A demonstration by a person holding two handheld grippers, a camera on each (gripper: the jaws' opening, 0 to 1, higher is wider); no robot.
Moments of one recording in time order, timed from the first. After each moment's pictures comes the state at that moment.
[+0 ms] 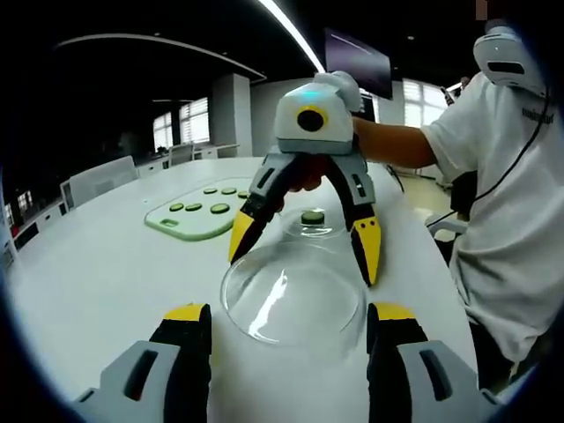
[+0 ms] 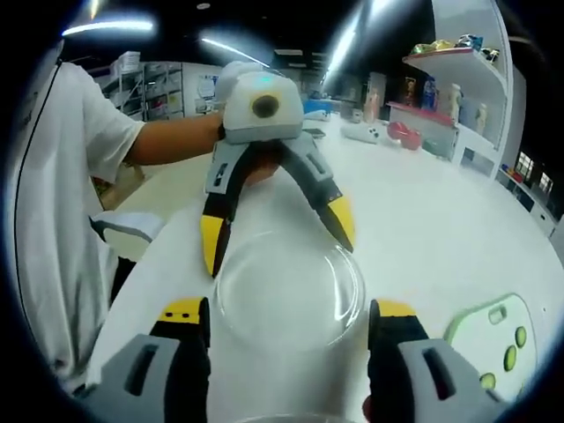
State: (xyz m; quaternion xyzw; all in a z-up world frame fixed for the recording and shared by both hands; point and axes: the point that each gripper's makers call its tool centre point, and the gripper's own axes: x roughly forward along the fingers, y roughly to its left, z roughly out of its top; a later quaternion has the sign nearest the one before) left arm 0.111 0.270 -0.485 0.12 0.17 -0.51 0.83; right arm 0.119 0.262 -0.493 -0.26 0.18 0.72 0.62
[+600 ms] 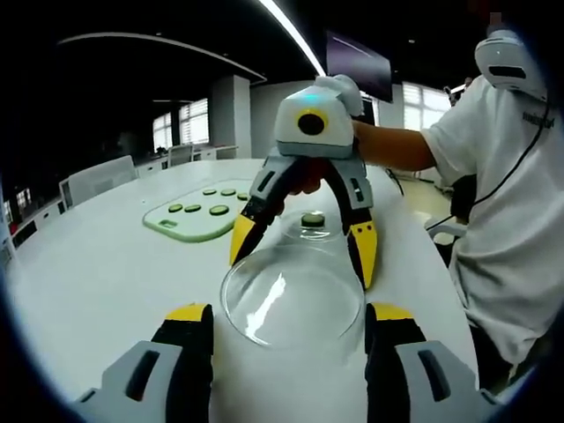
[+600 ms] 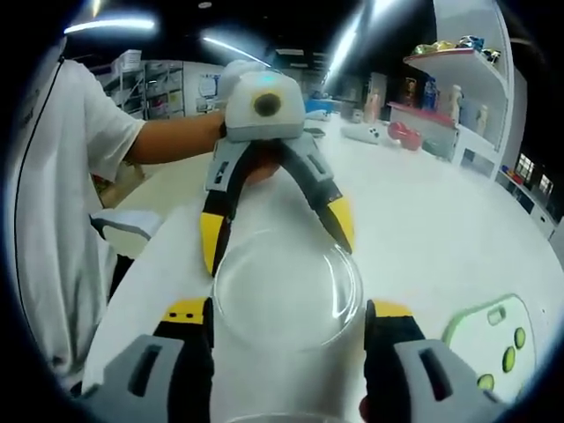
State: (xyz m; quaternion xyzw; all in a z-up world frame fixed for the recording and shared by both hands) left arm 0.113 0.268 -0.485 0.11 0.17 -0.51 0.83; right arm 0.120 0.261 -0.494 -0.26 0.17 0.72 0.61
